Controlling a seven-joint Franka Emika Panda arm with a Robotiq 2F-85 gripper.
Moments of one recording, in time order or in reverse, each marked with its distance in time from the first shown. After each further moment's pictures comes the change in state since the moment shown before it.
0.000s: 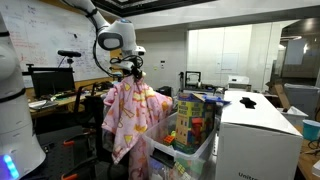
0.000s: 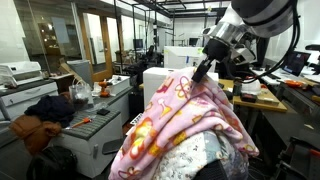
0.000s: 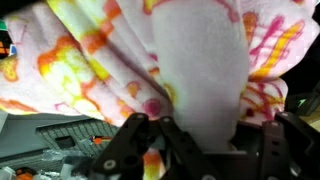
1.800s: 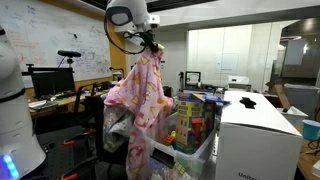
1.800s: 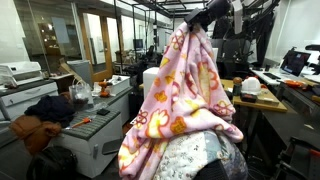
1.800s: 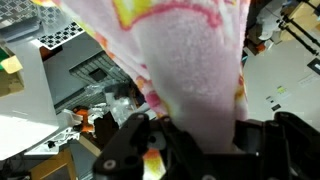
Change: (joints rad) arm -0.015 -0.105 -0.153 0.198 0.223 -0.020 0.115
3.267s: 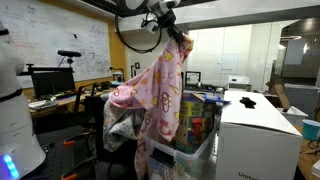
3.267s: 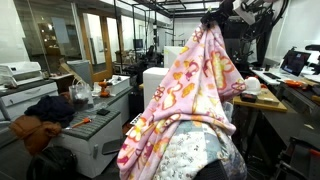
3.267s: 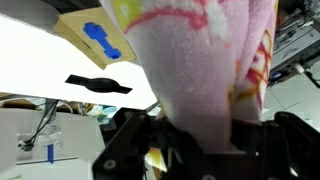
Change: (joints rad) arm -0.200 0.040 -0.086 0.060 -0.546 0.100 0.558
